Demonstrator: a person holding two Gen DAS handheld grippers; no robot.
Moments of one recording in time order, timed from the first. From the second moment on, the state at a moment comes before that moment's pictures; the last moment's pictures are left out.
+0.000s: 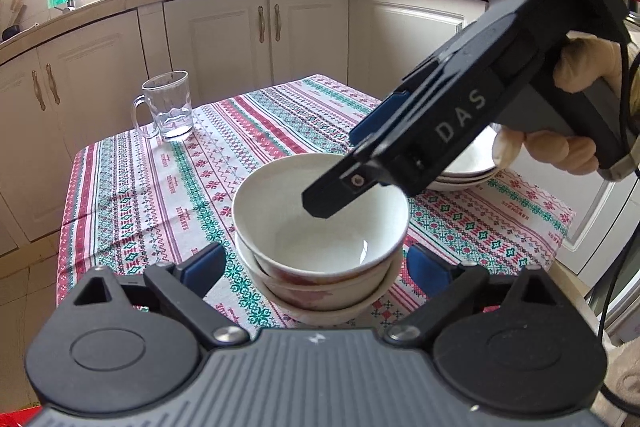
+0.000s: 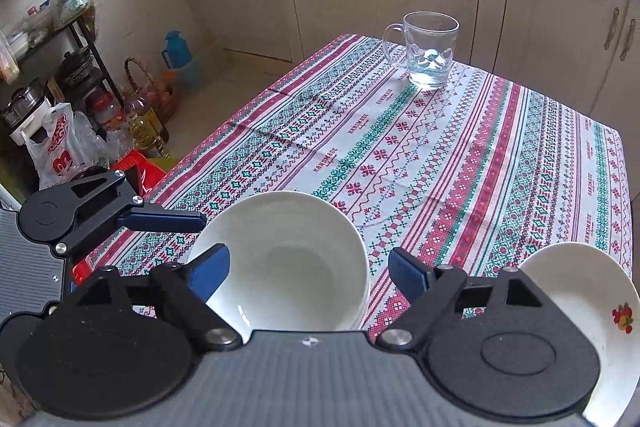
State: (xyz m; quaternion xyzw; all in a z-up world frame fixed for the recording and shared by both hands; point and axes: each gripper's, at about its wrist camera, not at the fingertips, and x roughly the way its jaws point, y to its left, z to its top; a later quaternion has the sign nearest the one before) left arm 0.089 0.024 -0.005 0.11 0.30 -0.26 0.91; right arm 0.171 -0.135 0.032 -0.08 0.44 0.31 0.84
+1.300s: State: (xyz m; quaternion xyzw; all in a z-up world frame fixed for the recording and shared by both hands) left arm 0.155 0.050 -0.050 0.23 0.34 -0.46 0.79; right arm 0.135 -0.136 -0.032 -0.25 0.39 0.42 0.78
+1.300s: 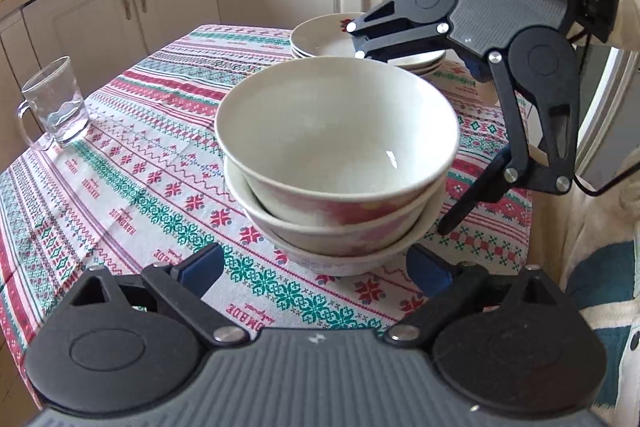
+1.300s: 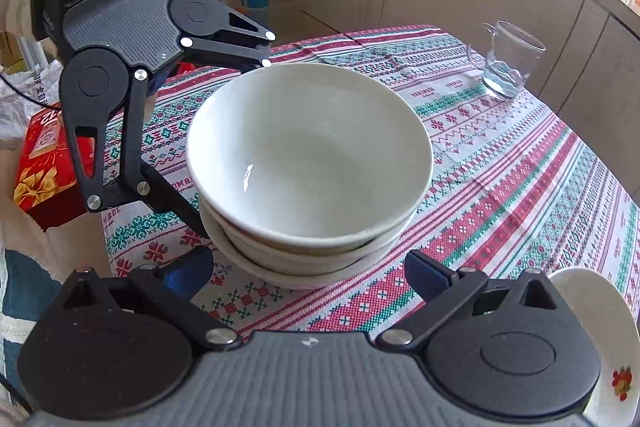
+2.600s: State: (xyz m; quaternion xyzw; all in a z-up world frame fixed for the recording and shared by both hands) left arm 0.180 0.044 -0.050 0.25 0.33 -0.55 0.72; right arm 0.162 -0.133 -0.035 -0.25 0.41 0.49 0.73
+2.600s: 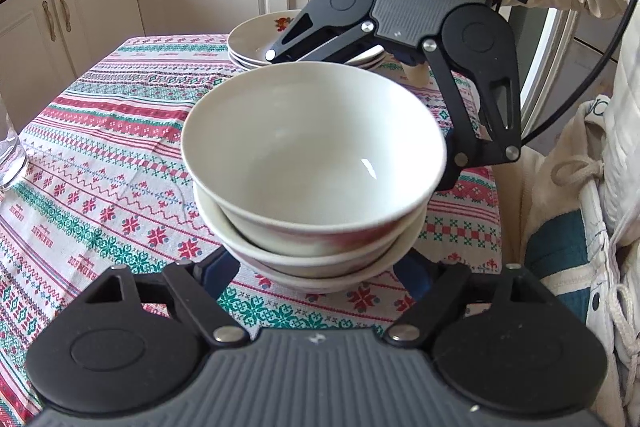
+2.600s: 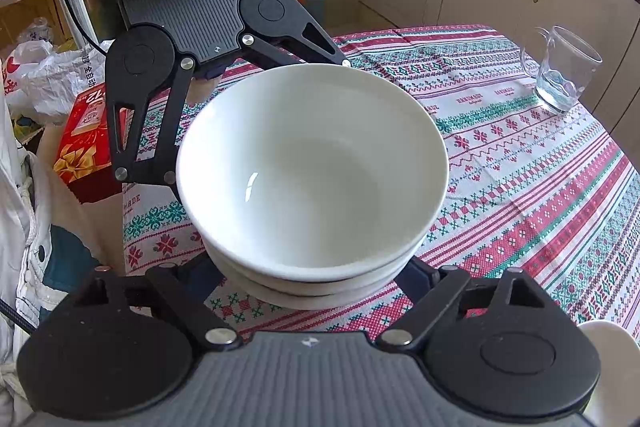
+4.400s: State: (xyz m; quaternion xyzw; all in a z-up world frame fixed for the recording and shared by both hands) left arm 0.217 -0.112 0.007 0.28 0.26 -0.60 0.71; right arm 0.164 -0.268 0.044 -0.28 0.39 0.40 0.79
